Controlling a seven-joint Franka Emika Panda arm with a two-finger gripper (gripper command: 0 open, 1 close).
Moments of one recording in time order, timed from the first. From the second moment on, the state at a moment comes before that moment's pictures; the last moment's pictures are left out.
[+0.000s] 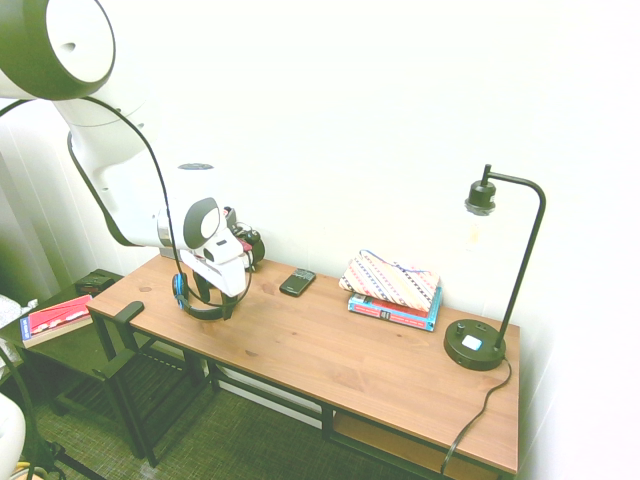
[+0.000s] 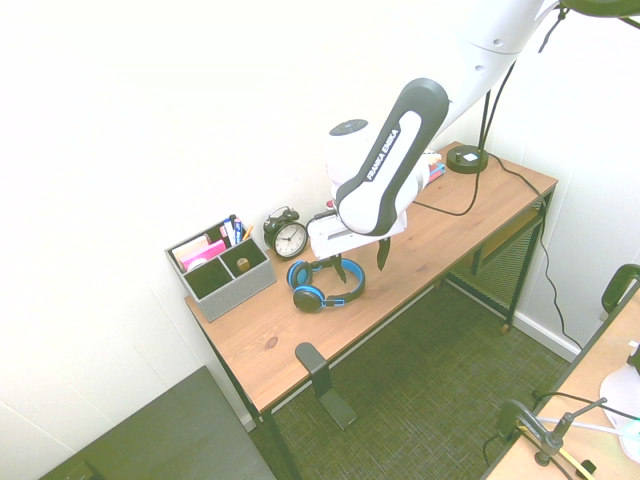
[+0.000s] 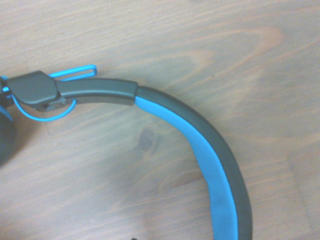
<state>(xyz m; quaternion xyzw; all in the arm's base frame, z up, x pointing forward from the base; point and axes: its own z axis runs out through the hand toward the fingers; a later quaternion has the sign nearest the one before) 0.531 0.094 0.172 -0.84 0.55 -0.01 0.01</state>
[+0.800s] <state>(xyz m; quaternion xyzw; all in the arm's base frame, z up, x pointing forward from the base) 0.541 0.096 0.155 -0.84 0.55 0.01 0.03</state>
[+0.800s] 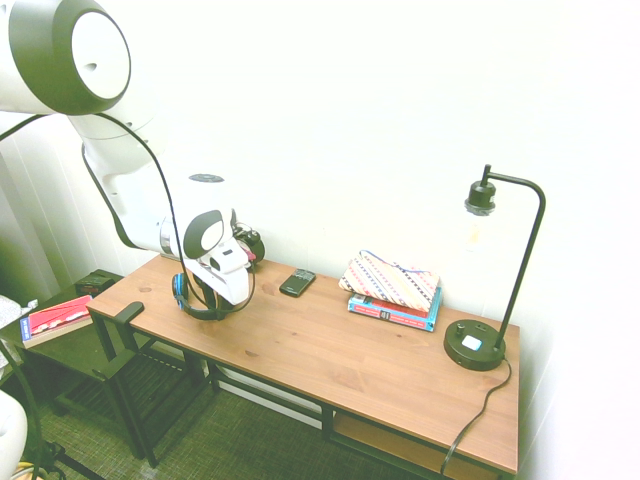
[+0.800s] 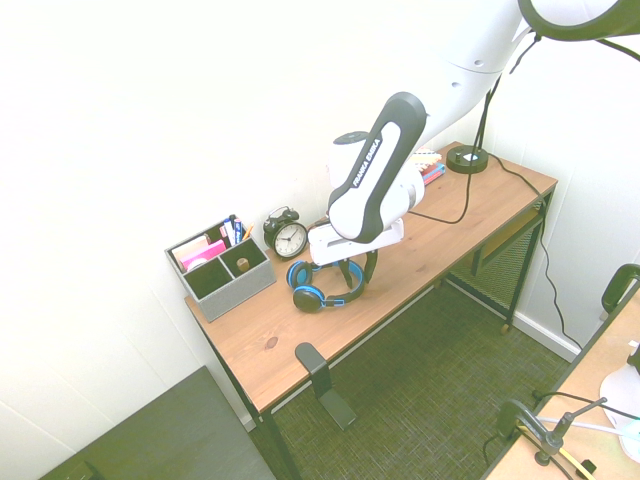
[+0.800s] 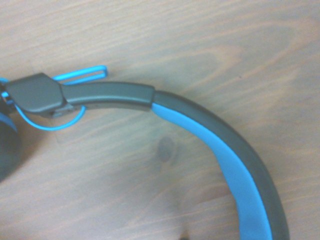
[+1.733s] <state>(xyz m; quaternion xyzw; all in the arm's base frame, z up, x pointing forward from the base) 0.521 0.168 0.300 -0.91 0.42 -0.04 0.03</state>
